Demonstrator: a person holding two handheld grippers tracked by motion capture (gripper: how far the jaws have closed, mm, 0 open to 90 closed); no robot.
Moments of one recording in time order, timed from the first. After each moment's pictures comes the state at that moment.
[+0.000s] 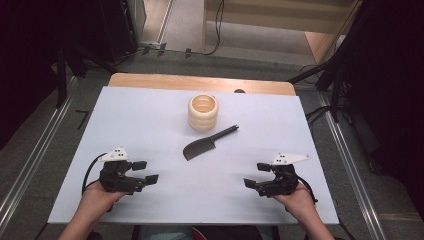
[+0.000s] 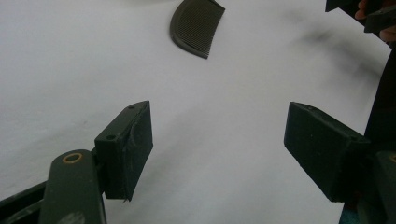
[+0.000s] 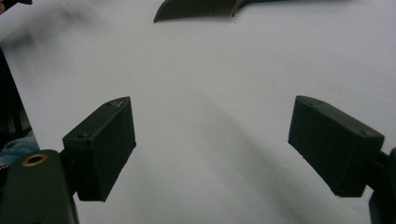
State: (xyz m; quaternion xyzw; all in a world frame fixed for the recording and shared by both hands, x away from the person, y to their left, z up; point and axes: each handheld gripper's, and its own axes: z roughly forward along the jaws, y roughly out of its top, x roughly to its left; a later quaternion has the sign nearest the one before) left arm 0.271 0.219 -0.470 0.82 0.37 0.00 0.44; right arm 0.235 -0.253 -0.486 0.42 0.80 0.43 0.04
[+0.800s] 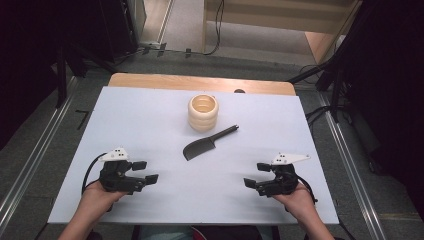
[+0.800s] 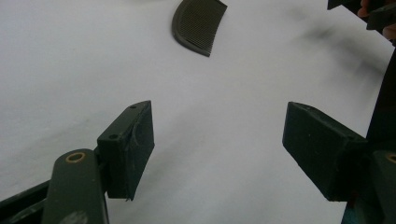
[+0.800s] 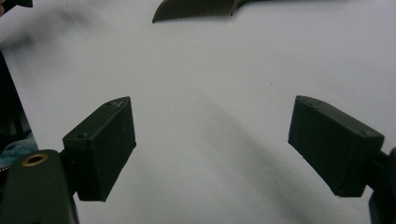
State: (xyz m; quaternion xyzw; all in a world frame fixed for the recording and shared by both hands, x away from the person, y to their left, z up) left arm 0.271 0.219 -0.471 0.82 0.37 0.00 0.44; right arm 0.236 -0.253 -0.487 0.42 0.79 0.43 0.04
